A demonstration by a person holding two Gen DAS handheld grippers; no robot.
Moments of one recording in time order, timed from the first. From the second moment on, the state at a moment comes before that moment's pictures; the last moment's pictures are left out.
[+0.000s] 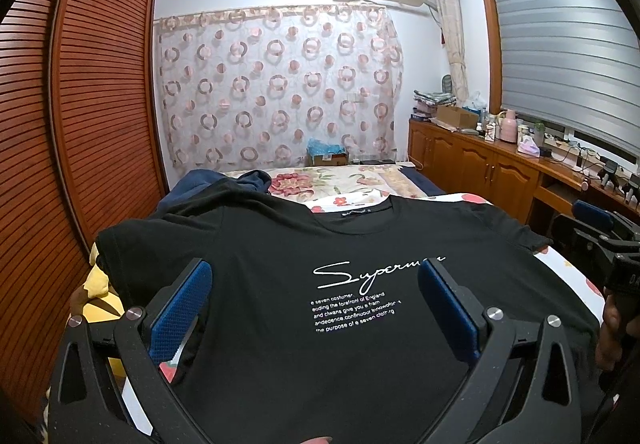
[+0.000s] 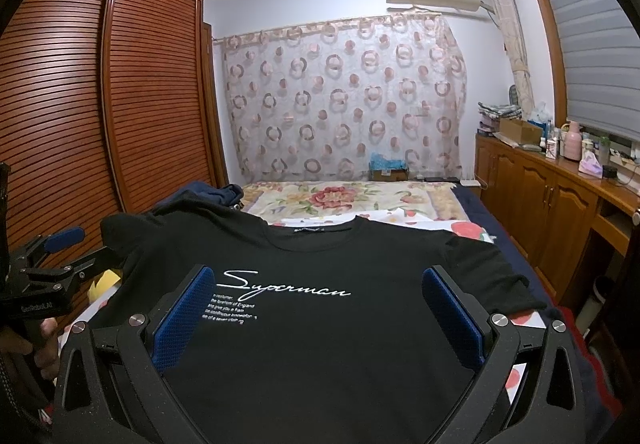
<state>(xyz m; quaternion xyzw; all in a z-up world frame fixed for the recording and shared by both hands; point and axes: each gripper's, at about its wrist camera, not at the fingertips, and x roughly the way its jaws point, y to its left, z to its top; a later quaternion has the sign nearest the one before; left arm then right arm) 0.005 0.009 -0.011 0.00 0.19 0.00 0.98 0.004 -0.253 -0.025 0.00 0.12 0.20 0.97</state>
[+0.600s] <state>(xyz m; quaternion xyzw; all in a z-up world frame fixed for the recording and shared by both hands) 0.005 0.007 -0.010 0.00 0.19 0.00 0.98 0.003 -0.252 -0.025 0.00 0.12 0.20 0.97</state>
